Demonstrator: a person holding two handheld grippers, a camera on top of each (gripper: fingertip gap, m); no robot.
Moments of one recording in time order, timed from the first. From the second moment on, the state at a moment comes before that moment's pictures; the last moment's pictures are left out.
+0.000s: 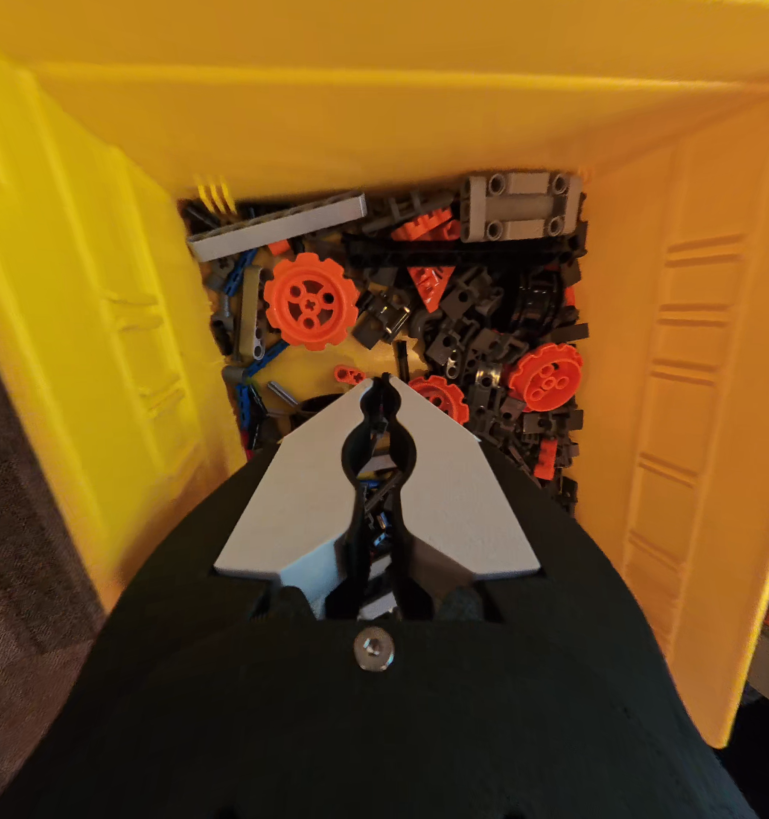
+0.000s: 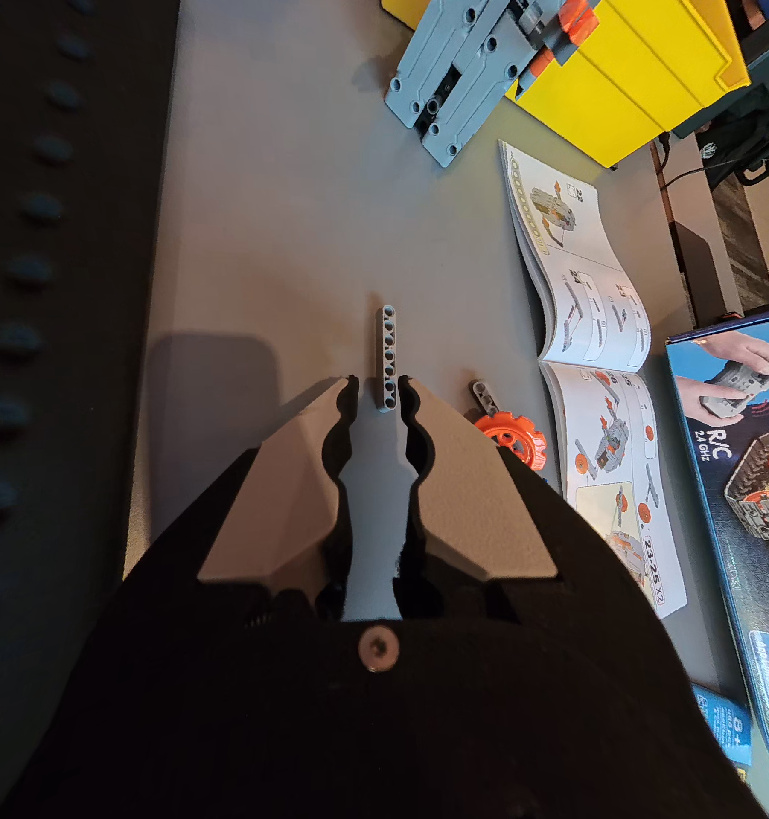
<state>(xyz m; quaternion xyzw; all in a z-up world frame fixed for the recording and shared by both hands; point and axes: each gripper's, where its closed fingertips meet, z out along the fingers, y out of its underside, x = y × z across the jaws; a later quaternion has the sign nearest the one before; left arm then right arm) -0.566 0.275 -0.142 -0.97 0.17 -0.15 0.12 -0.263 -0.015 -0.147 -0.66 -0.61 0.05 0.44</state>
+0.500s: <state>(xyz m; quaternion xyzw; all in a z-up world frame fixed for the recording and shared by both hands) -0.587 0.258 -0.138 -0.98 0.14 -0.11 0.09 -0.263 -0.015 -0.145 -0.65 -0.61 0.04 0.45</state>
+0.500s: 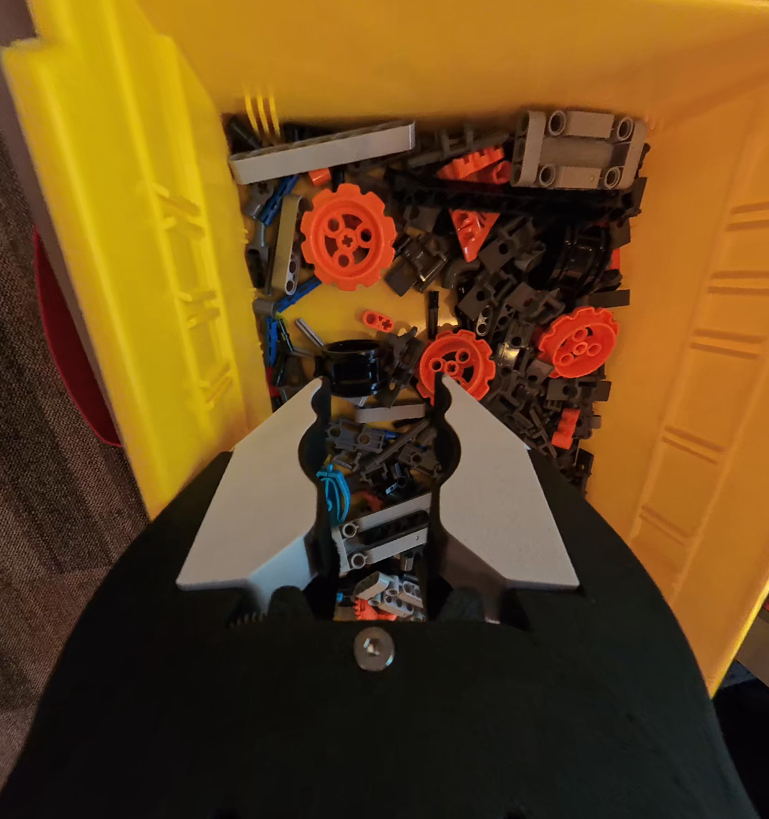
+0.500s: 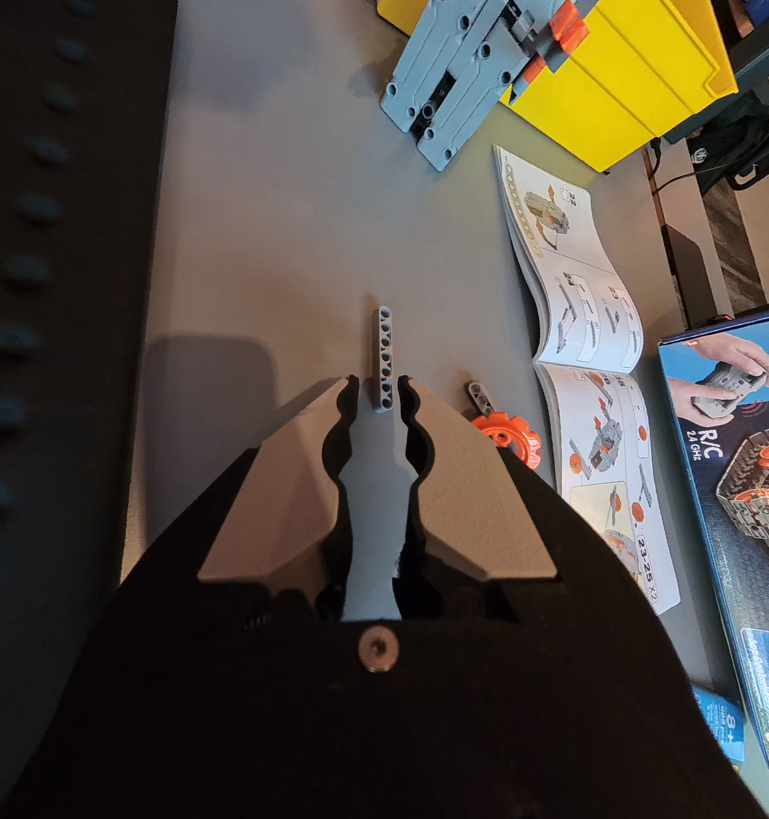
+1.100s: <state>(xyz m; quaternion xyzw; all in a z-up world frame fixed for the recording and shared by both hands) -0.598 0.223 -0.122 -0.98 0.15 -0.12 0.04 -0.263 -0.015 -0.147 -0.65 -0.61 0.04 0.44</state>
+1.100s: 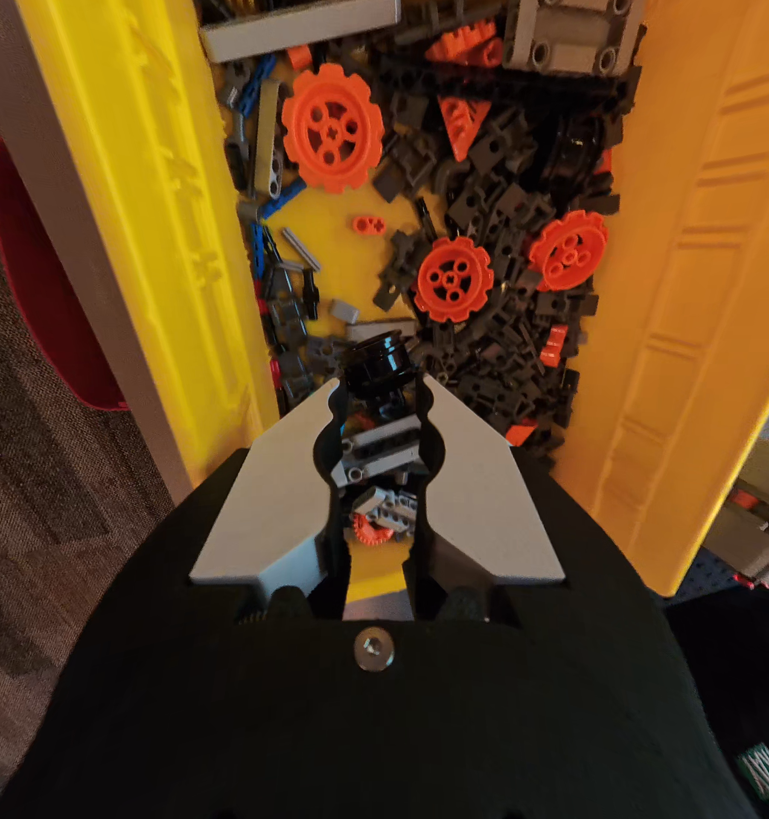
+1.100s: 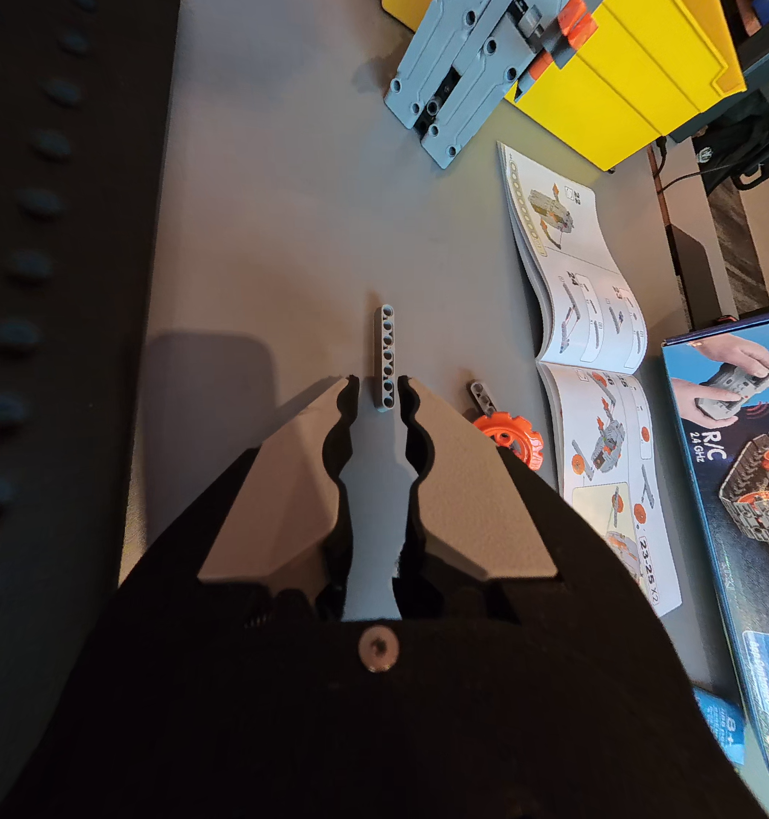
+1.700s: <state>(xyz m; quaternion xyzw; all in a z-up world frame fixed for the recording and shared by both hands) -0.570 0.185 -0.119 -0.96 0.22 -0.15 -0.02 -0.260 -0.013 -0.146 -0.66 -0.60 0.05 0.44</state>
